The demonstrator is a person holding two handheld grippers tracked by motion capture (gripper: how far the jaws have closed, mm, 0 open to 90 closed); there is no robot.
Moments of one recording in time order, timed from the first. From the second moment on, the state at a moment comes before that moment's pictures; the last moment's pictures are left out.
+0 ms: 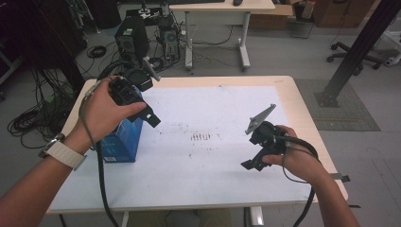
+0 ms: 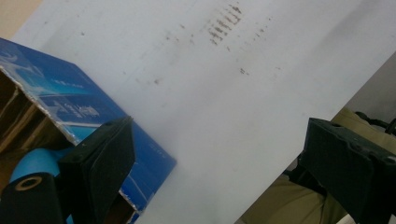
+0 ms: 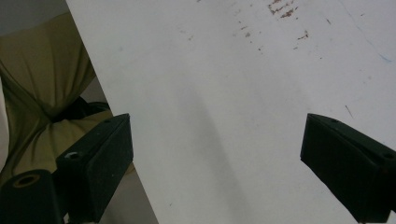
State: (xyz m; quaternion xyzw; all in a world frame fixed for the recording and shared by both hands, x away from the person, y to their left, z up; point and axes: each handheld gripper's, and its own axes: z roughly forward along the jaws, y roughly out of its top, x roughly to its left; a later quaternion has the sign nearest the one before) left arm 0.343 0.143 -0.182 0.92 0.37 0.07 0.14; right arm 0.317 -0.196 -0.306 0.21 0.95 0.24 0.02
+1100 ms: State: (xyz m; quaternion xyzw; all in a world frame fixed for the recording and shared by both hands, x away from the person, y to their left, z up) left arm 0.329 0.128 -0.206 0.94 0.31 0.04 0.12; right arm 0.320 -0.188 -0.306 0.20 0.95 0.23 0.01
